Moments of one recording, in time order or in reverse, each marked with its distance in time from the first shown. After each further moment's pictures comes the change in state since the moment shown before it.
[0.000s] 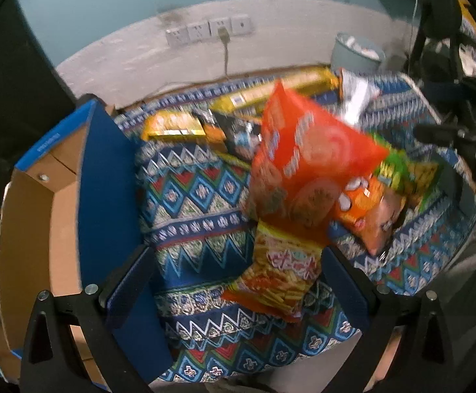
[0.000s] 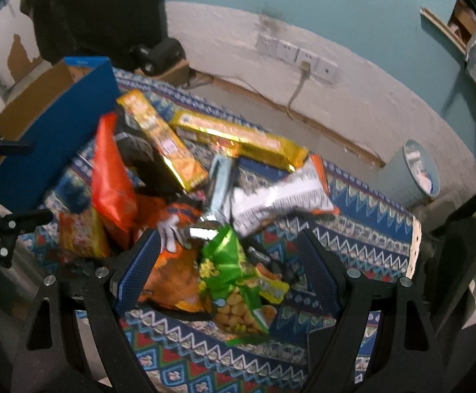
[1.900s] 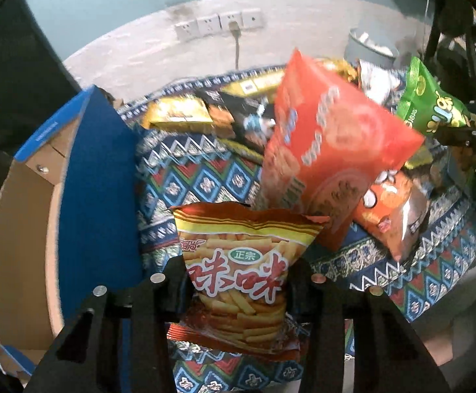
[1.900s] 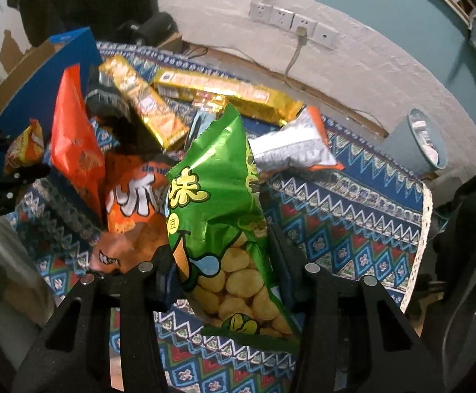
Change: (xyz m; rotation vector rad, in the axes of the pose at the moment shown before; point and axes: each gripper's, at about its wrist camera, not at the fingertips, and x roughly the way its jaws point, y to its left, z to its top) left arm 0.011 0.006 0.010 -0.037 -0.024 0.055; right arm 0.023 -0.020 -0.025 0.033 0.078 0.025
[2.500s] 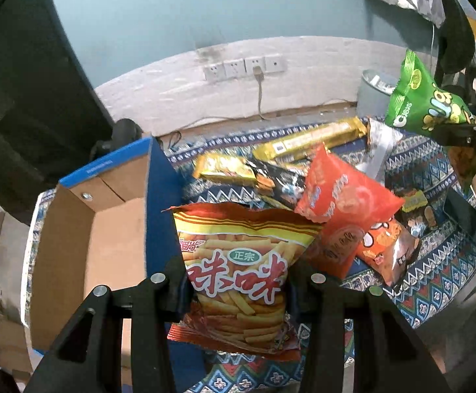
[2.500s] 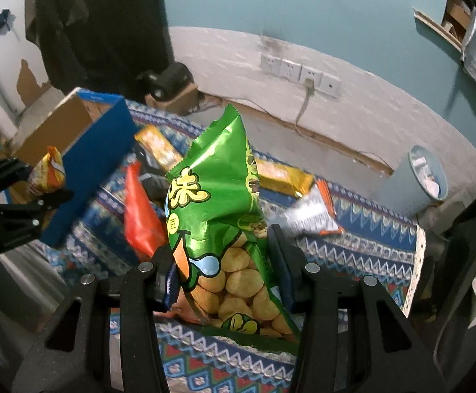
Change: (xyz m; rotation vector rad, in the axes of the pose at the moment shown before) left arm -0.066 0.020 0.001 -0.039 -0.161 0.065; right arm -0.069 0.025 0.039 0.007 -0.187 0.060
